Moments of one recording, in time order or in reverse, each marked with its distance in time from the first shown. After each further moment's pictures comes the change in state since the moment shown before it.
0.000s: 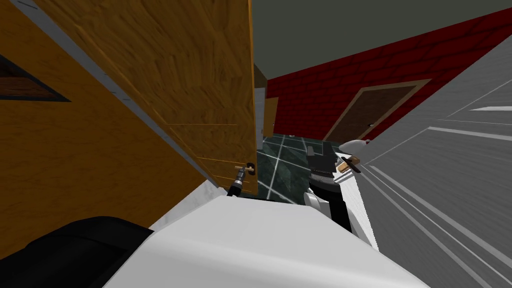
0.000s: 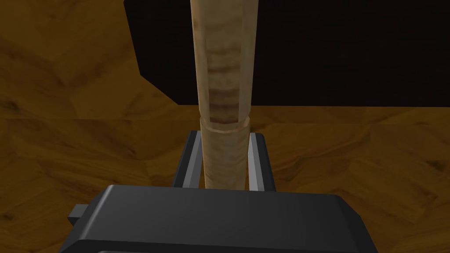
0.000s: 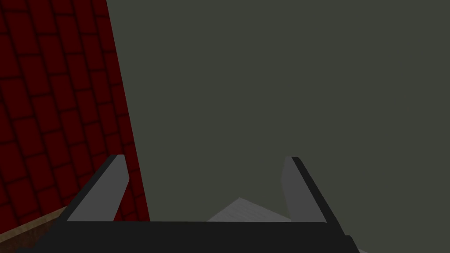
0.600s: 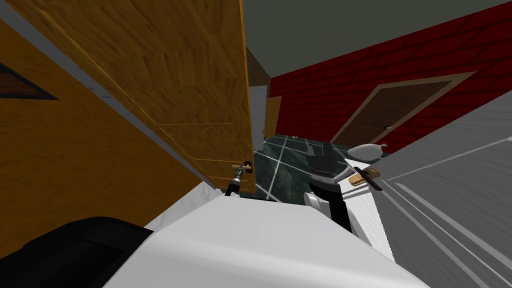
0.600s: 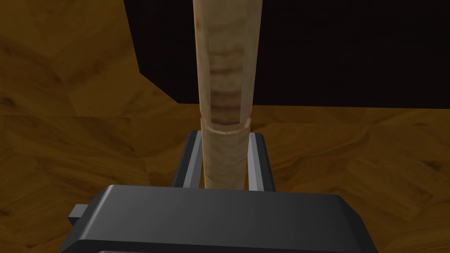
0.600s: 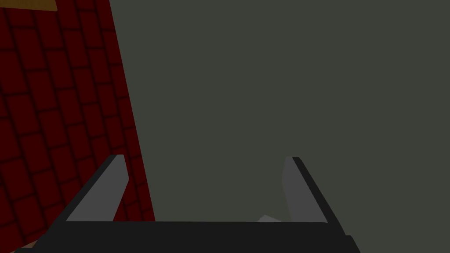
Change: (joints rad) arm -0.028 -0.045 0.084 0.012 0.014 0.019 -0.010
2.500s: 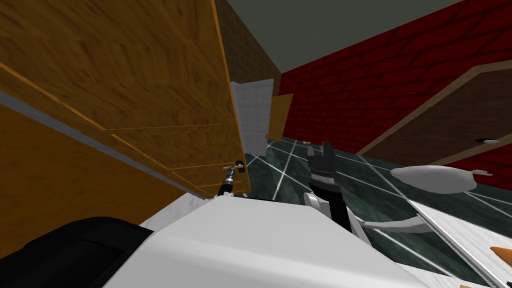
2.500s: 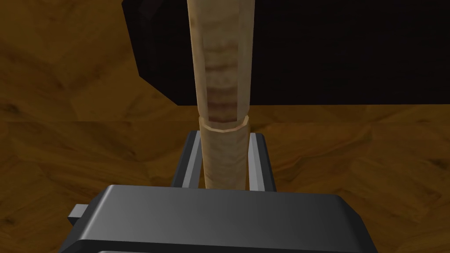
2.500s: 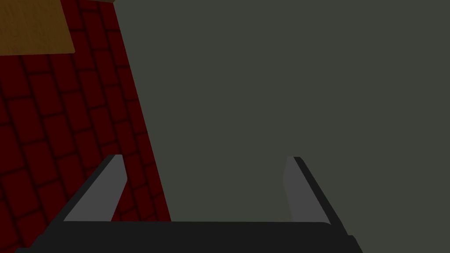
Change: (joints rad) arm 0.007 -0.013 0.170 0.000 0.045 0.001 -0.022
